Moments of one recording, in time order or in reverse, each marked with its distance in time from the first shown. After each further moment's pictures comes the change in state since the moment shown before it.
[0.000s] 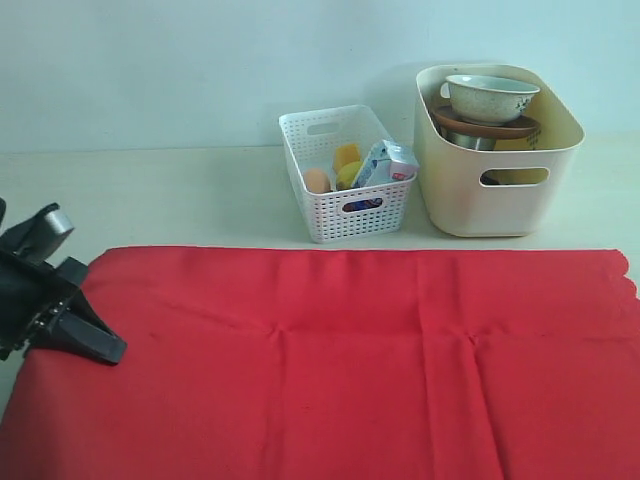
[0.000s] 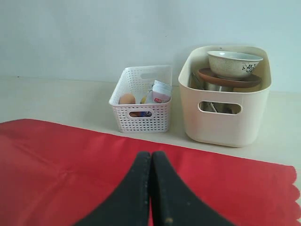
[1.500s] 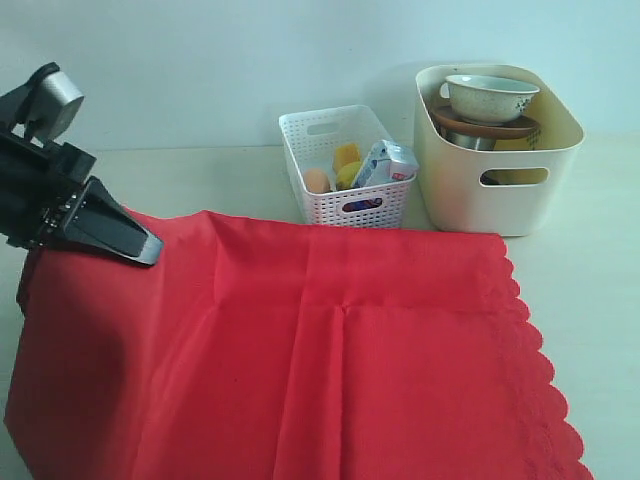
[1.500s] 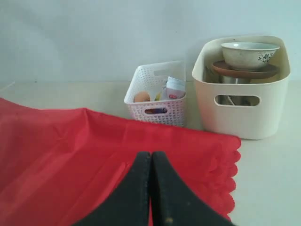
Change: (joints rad) left arm -0.168 -0.284 -0.125 -0.042 0.091 -0.095; right arm 0.000 0.025 -0.005 0.082 0.027 -0.004
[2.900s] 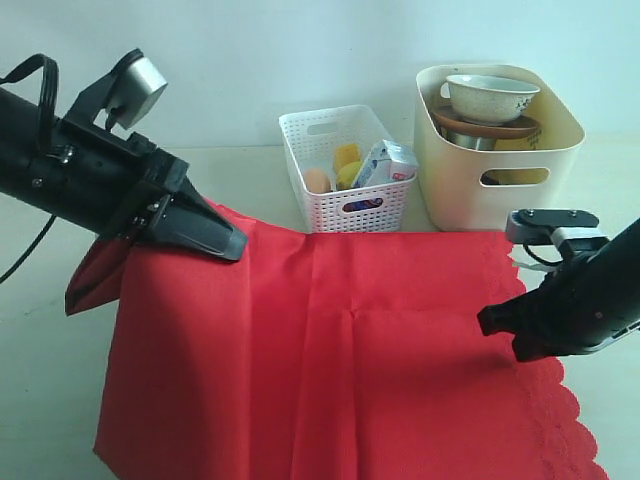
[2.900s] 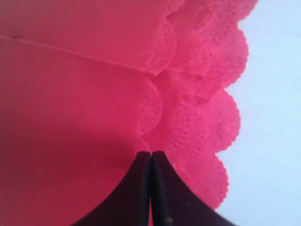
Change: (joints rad) left arm -0.222 0.000 -0.019 -0.098 -0.140 0.037; right arm 0.022 1.542 -0.355 -0.066 -0.189 -0.061
